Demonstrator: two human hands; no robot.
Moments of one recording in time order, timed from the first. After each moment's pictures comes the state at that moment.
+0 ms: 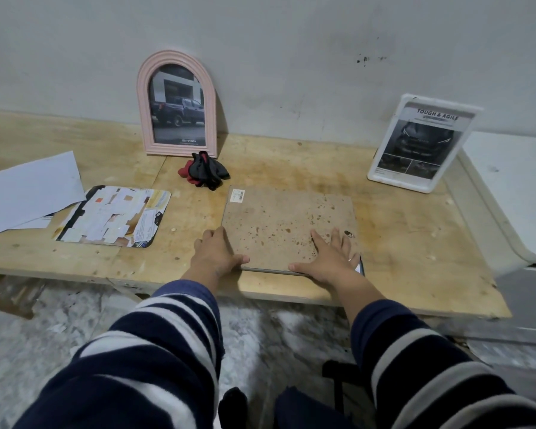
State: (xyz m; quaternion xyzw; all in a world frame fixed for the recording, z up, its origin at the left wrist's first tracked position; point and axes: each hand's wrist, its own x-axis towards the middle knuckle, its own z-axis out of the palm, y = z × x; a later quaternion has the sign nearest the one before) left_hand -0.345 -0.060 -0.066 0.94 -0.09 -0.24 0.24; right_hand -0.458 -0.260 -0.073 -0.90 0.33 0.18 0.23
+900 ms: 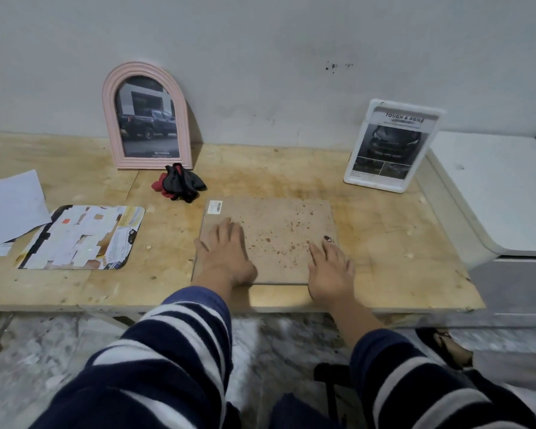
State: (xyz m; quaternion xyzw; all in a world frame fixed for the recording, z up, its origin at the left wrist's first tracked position) left_hand -0.358 -0.117 -0.054 0.95 -0.24 -0.20 0.07; right_hand -0.492 -0.269 -0.086 -0.93 0.33 0.05 0.15
